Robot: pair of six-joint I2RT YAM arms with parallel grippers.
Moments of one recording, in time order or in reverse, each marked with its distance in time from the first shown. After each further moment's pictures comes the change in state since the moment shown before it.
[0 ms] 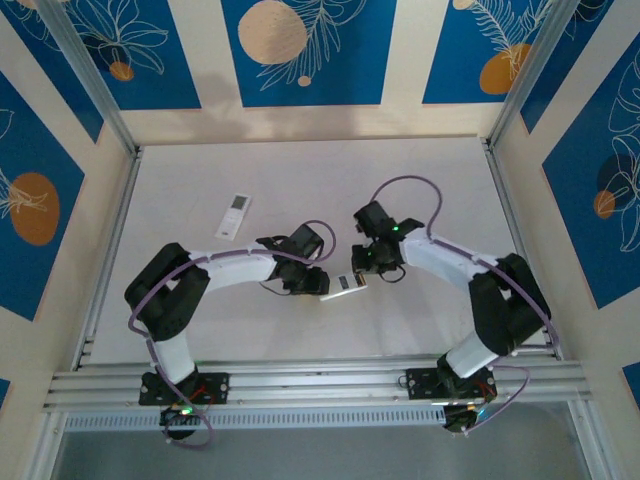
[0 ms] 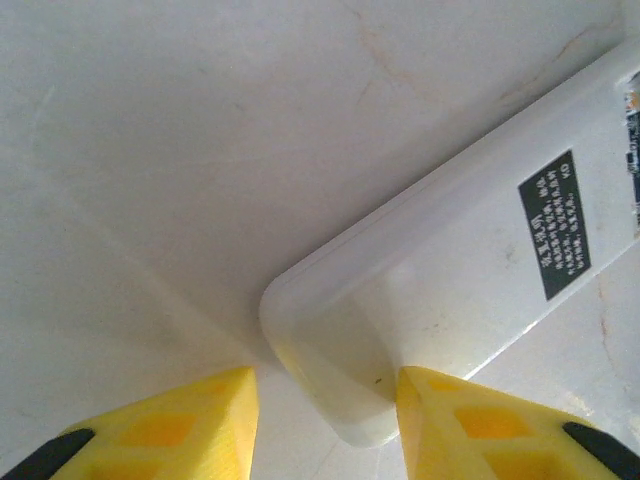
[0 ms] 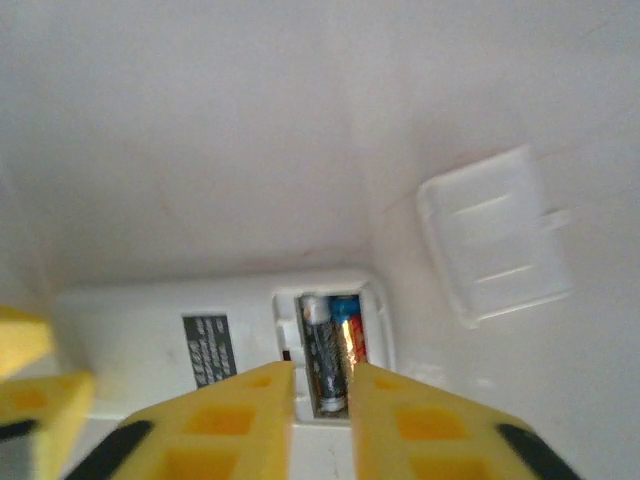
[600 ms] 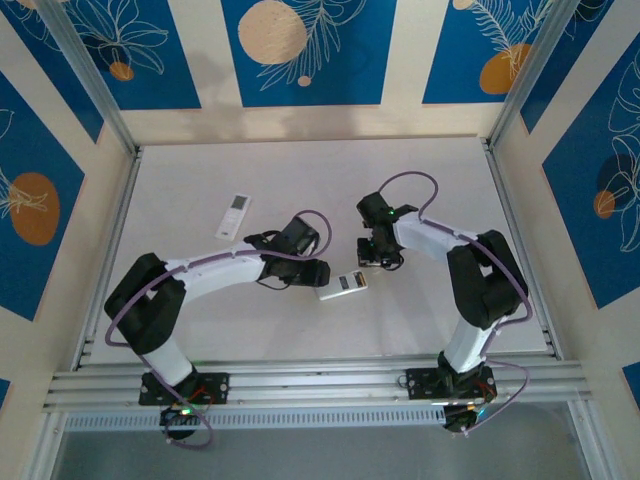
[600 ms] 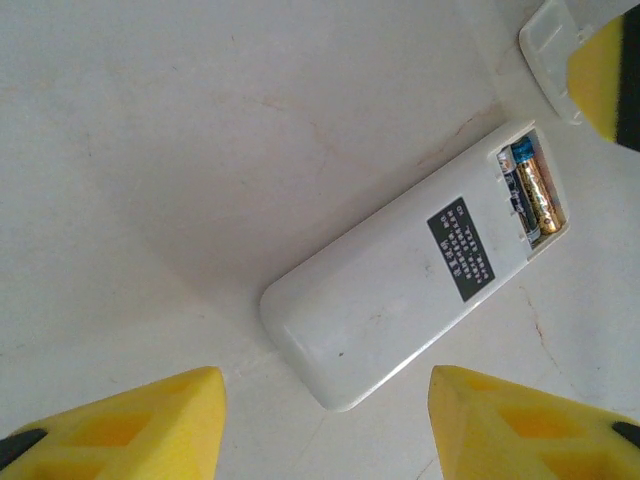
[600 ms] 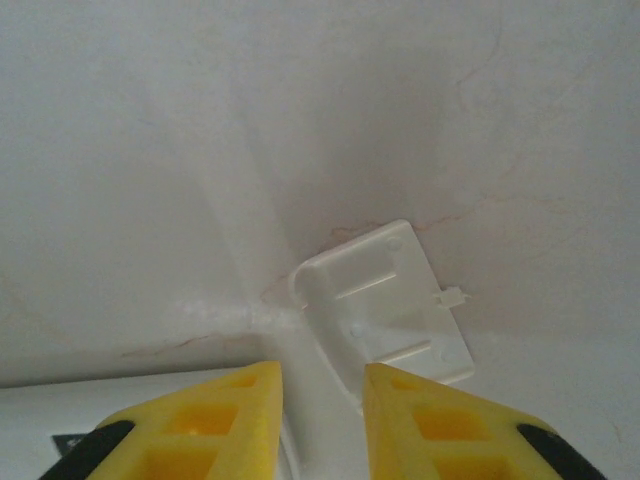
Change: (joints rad) left arm 0.000 -0.123 0.000 -0.011 -0.087 0.042; right arm -0.068 0.209 0.108 -0.071 0.024 -0.025
